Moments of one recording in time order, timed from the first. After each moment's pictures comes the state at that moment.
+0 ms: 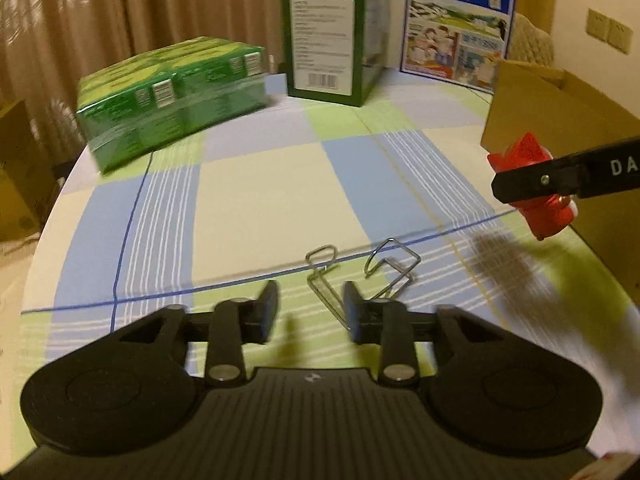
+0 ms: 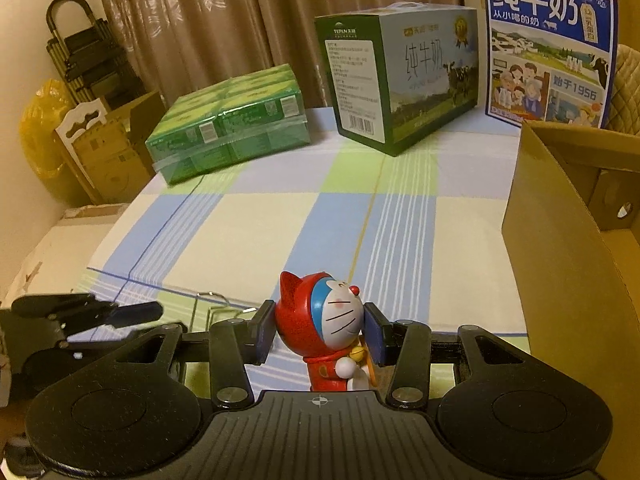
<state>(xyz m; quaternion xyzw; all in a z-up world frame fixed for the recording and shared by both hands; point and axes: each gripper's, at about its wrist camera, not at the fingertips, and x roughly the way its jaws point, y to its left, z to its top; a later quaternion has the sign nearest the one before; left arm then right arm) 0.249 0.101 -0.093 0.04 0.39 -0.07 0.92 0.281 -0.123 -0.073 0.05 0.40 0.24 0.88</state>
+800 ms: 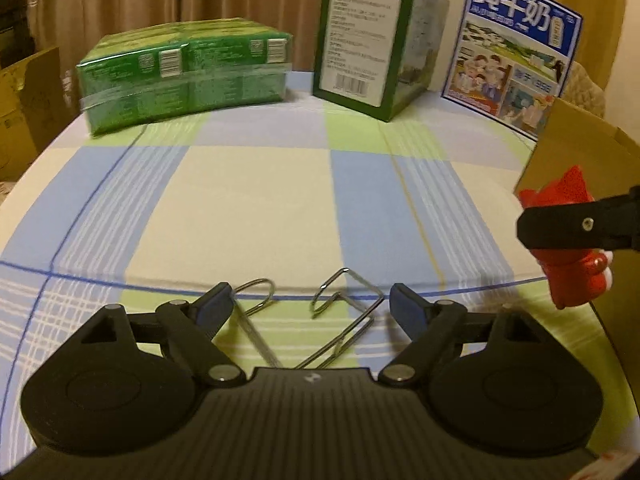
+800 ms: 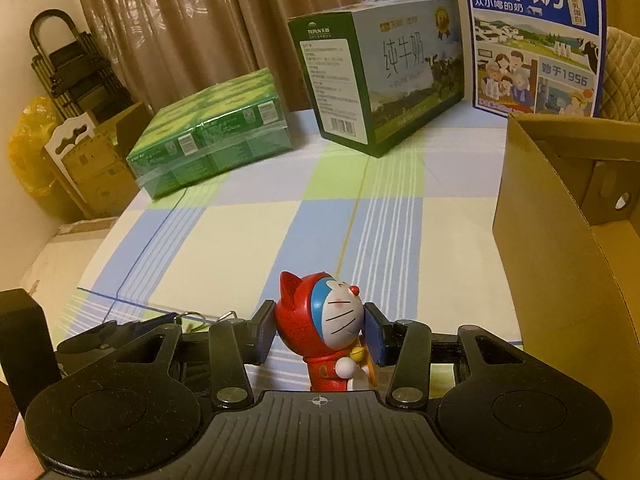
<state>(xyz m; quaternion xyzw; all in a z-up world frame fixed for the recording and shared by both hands) 0.291 0.064 -0.126 -0.05 0.37 -0.01 0.93 0.300 -0.135 -0.076 0.07 0.41 0.23 0.88</state>
